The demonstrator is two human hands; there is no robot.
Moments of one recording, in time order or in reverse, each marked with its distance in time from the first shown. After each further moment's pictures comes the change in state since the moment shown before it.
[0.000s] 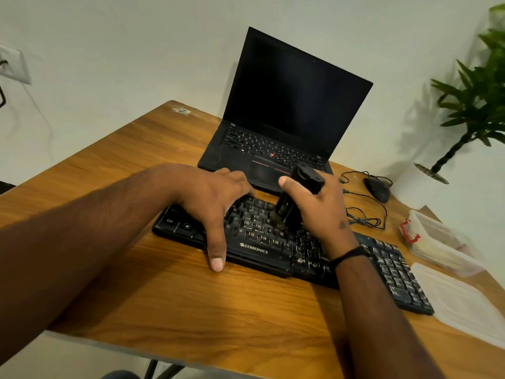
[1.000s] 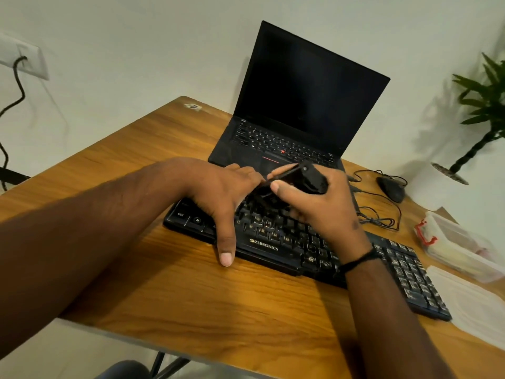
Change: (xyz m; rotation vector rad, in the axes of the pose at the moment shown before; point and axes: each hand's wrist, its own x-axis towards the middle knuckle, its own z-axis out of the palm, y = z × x) left_hand -0.002 0.006 0.000 -0.037 0.017 -0.040; right_hand -0.009 -0.024 0.004 0.162 -0.187 -0.027
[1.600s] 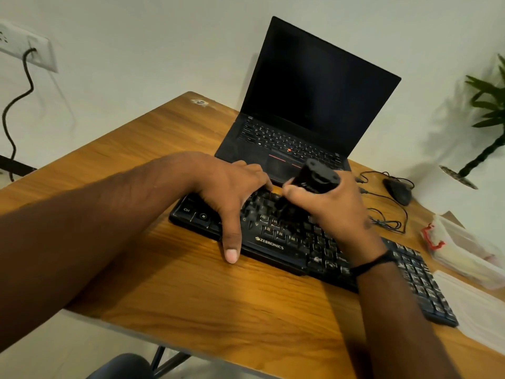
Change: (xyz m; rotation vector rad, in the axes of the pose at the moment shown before) left_hand -0.005 0.005 0.010 0.094 0.203 -0.034; right_hand 0.001 0.001 -0.004 -0.110 0.027 0.085
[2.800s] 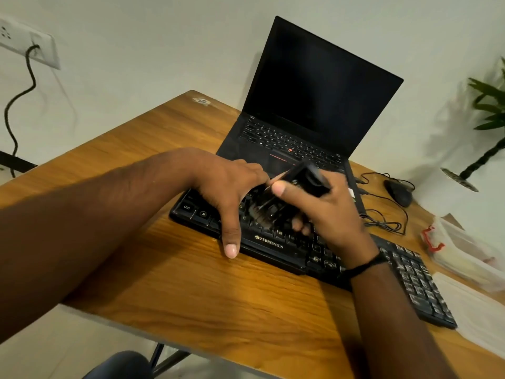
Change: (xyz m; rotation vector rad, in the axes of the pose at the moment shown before) left_hand -0.012 0.004 -0.008 -0.067 -0.013 0.029; right_hand -0.005 -0.004 0.005 0.226 -0.128 -0.048
